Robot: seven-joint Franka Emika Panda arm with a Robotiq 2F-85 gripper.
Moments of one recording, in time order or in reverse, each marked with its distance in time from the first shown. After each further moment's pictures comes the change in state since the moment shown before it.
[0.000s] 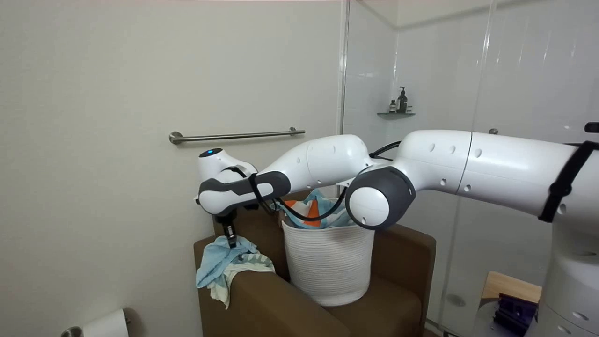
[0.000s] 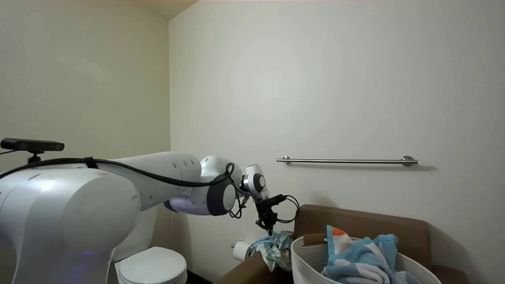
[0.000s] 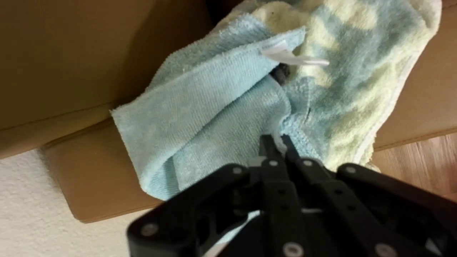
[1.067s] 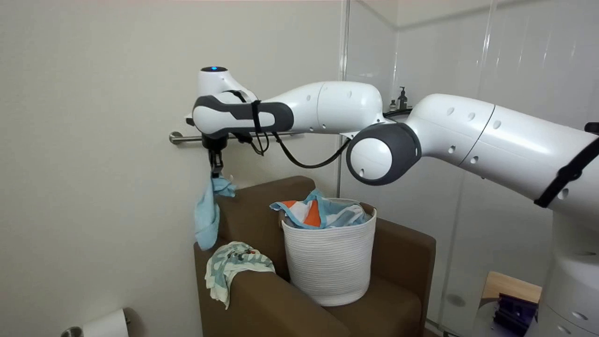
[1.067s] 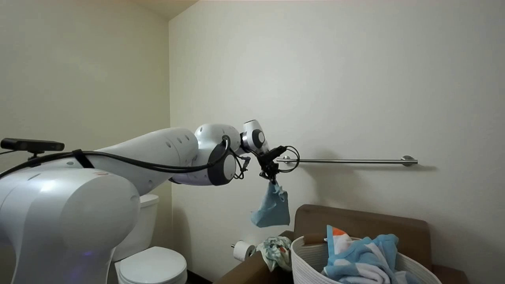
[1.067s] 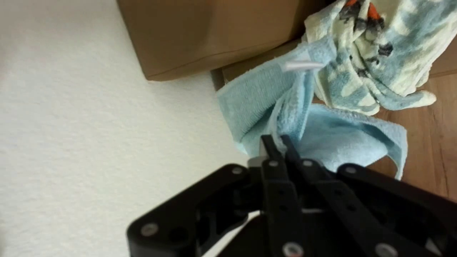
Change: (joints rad) arm -0.011 -0.248 0.006 0.056 0.000 0.001 -0.084
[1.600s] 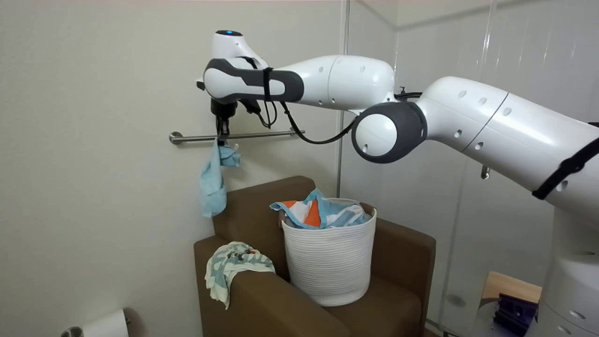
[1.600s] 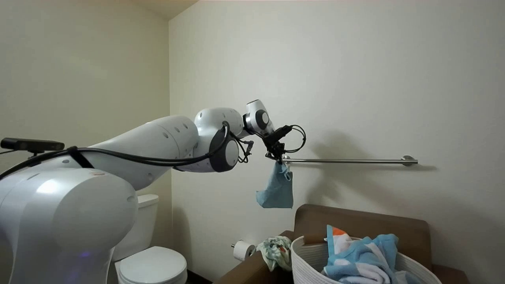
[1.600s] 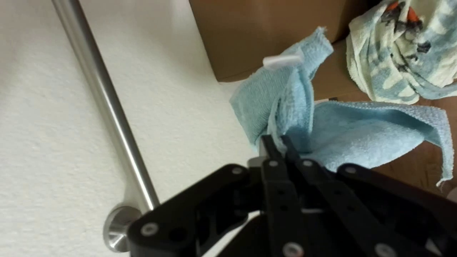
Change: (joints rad) arm -0.044 -0.115 0.002 0.001 0.000 0.006 0.000
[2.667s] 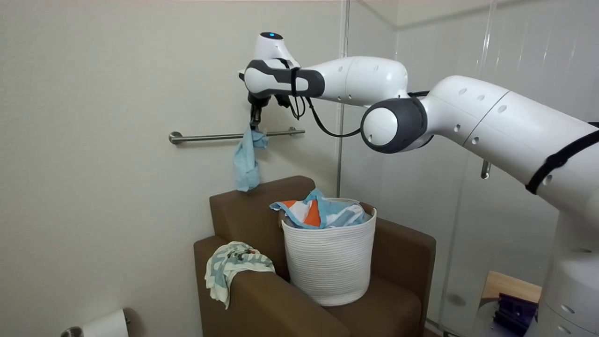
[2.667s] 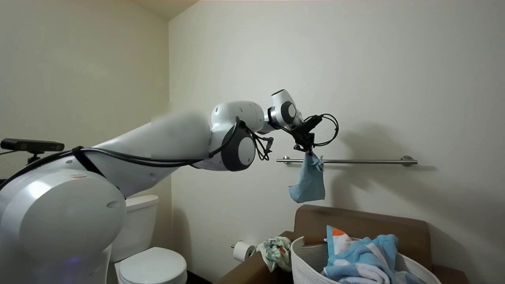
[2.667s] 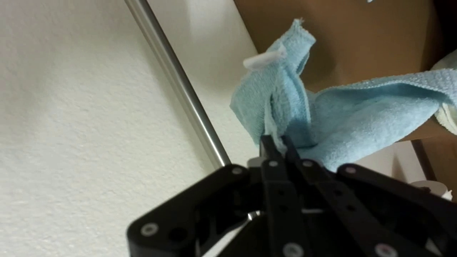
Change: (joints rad) arm -0.193 -0.023 0.027 -0.004 0.006 0.127 0.006
